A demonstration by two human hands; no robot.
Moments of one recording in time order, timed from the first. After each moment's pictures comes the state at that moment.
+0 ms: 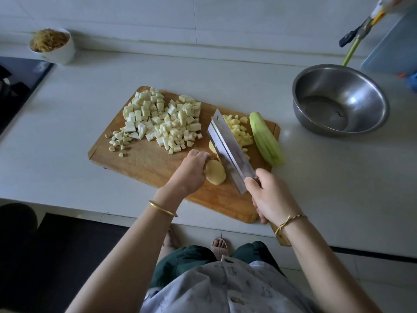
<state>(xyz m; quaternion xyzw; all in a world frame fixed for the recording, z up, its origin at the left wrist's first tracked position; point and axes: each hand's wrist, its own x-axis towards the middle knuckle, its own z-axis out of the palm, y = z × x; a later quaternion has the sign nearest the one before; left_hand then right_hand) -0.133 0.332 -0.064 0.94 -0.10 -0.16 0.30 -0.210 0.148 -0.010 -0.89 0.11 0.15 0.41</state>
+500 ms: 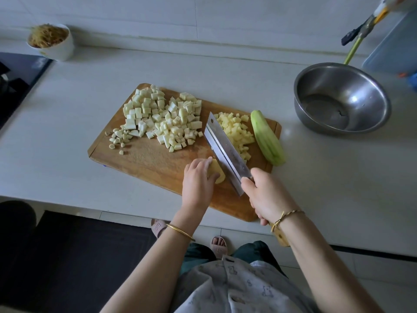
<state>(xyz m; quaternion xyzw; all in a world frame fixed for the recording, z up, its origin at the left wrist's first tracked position) -0.174 0.306 -0.081 0.94 0.02 0.00 0.35 -0.208 0.158 0.005 -0.89 0.11 0.21 0.38</state>
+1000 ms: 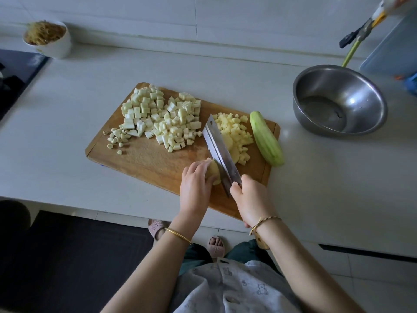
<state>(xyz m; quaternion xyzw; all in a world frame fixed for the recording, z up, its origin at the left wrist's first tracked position) -0.182 0.308 -0.085 0.94 0.00 0.03 0.35 -0.209 0.180 -0.021 -0.90 0.14 0.20 0.36</state>
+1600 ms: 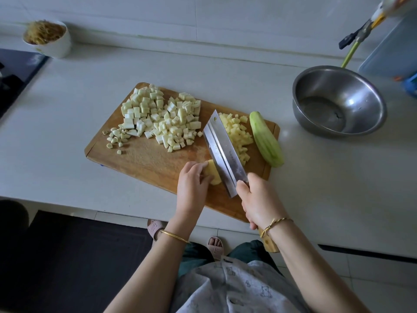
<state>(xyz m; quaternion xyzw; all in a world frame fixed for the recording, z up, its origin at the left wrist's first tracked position) -0.181 0.314 -0.082 0.91 0.02 0.04 0.41 -0.215 0.172 -0.007 -0.87 0.14 0.19 0.42</state>
